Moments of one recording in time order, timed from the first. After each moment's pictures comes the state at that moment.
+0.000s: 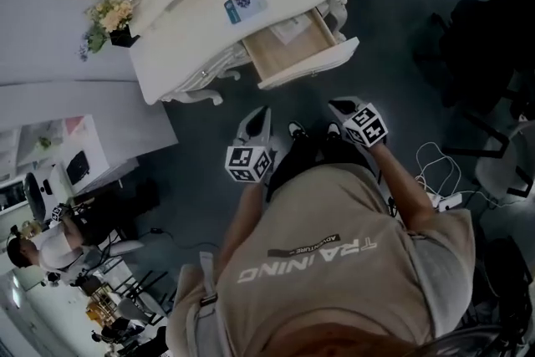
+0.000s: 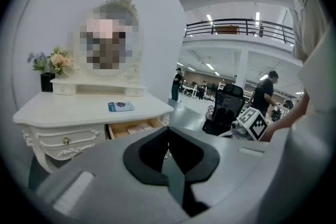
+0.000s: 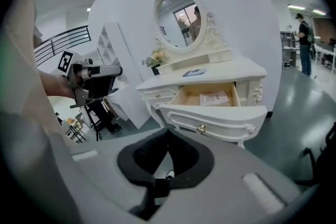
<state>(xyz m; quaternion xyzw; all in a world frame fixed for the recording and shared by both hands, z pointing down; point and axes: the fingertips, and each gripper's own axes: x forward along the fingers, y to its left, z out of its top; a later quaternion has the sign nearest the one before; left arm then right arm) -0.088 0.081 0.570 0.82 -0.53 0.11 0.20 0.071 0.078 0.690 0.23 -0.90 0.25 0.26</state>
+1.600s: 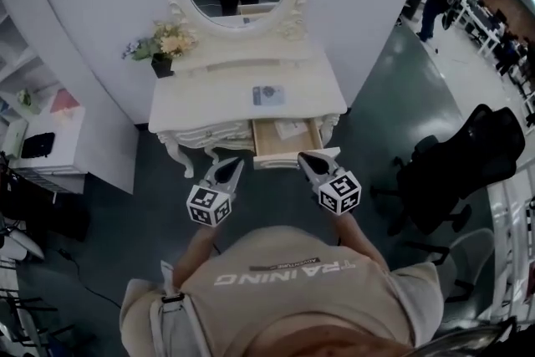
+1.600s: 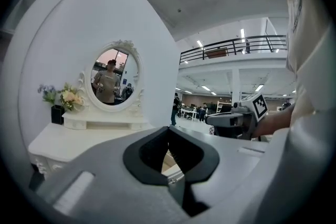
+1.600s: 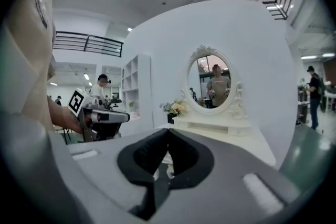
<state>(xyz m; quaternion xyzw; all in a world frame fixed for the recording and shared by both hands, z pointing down) -0.179 0.175 0.430 0.83 -0.55 0.00 0.09 -0.030 0.120 0.431 0.23 -0.97 0.05 0.08</state>
